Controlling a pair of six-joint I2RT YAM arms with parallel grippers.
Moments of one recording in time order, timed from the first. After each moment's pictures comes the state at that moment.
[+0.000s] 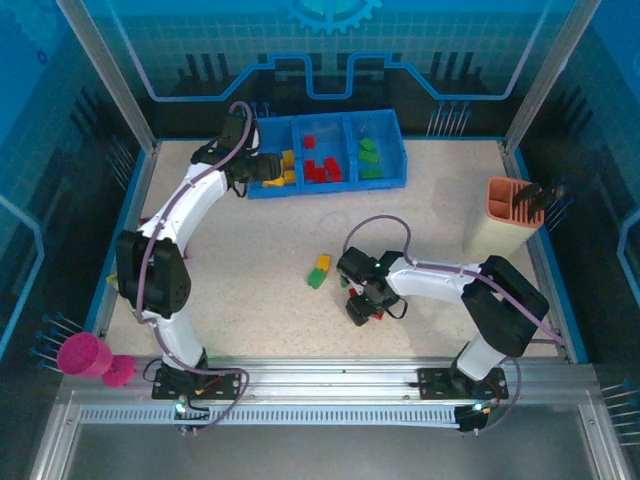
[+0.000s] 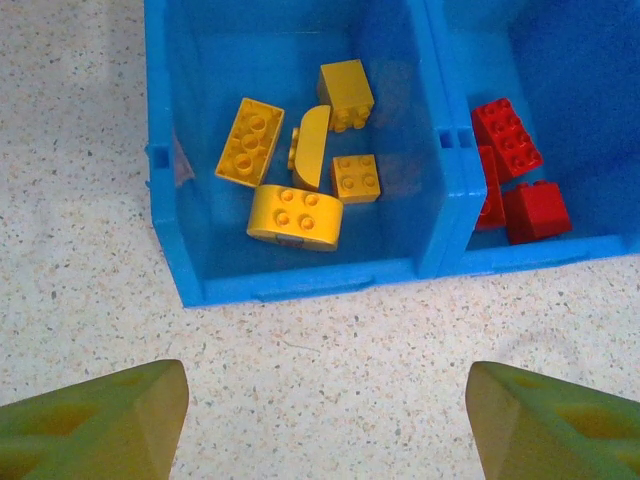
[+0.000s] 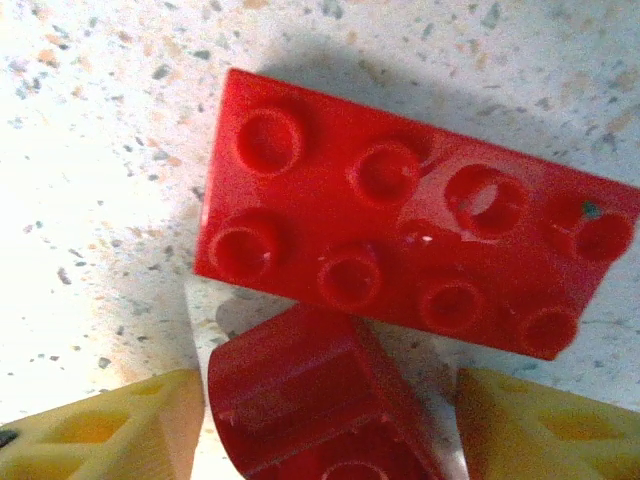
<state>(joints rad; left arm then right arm) -0.21 1.81 1.65 -0.69 -0.05 -0.29 0.85 1.61 0.88 -0.74 0.03 0.28</state>
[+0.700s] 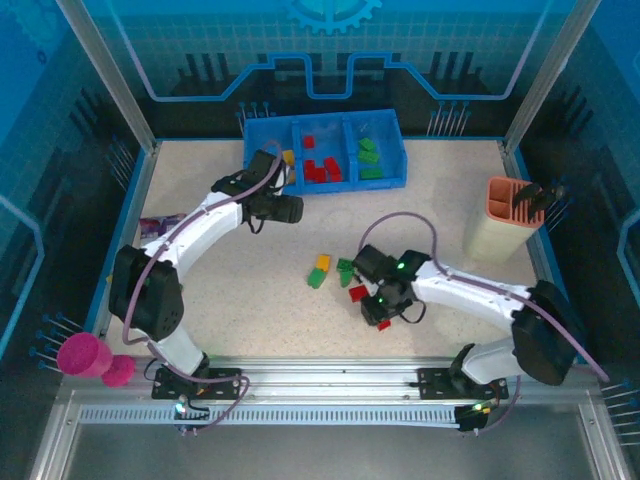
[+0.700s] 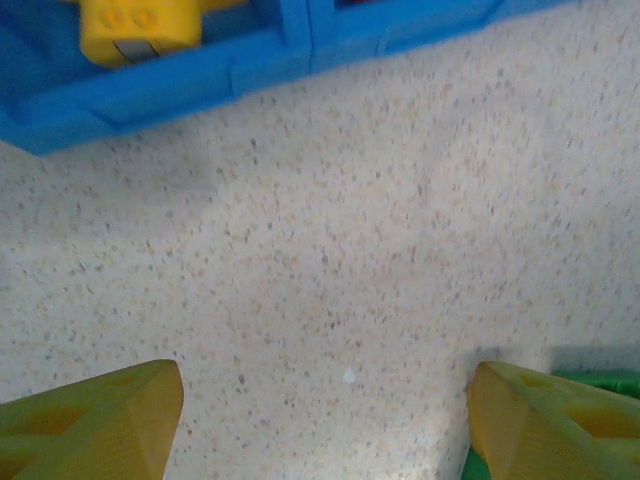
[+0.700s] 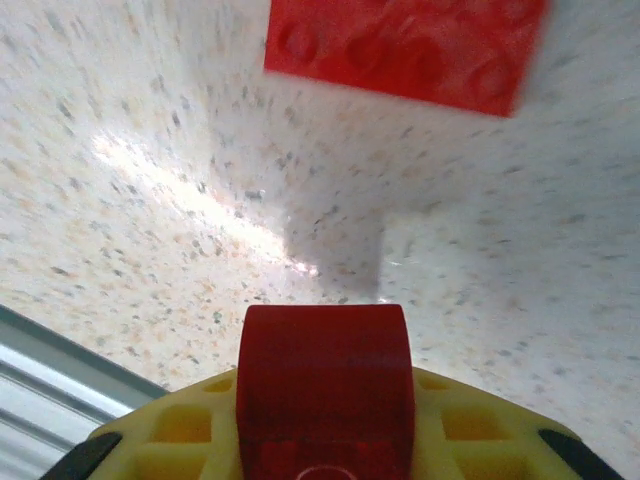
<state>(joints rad) -0.39 1.67 1.37 -0.71 -0.03 -0.25 0.78 1.36 0.91 -0.95 -0.06 0.36</state>
